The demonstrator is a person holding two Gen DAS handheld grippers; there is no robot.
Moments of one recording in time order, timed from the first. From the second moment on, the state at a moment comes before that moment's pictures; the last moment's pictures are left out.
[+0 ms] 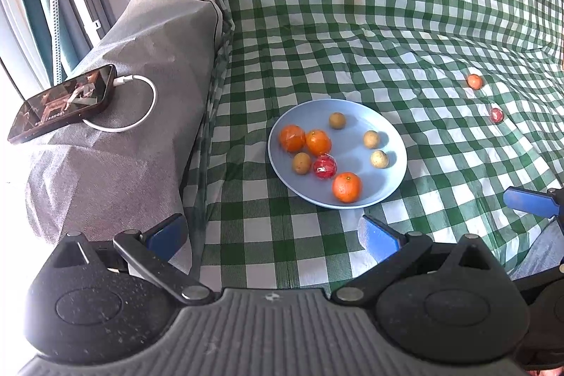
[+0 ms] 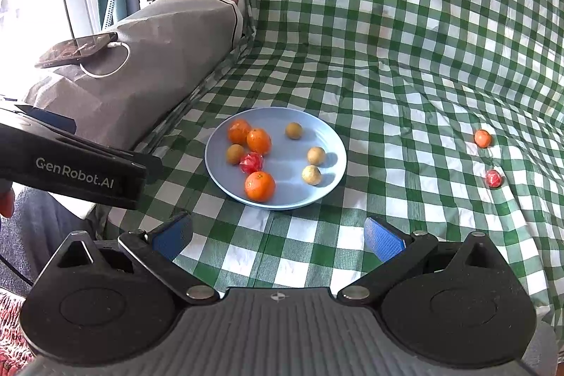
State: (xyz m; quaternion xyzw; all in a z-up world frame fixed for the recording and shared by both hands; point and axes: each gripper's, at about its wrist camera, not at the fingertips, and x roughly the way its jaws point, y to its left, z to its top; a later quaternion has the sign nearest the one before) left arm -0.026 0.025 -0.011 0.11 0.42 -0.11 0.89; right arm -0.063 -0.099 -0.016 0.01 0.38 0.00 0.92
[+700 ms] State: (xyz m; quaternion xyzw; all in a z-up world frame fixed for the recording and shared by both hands) left arm -0.005 0.015 -0.014 0.11 0.43 -0.11 0.89; right arm -0.051 -0.113 -0.029 0.03 0.40 0.00 0.92
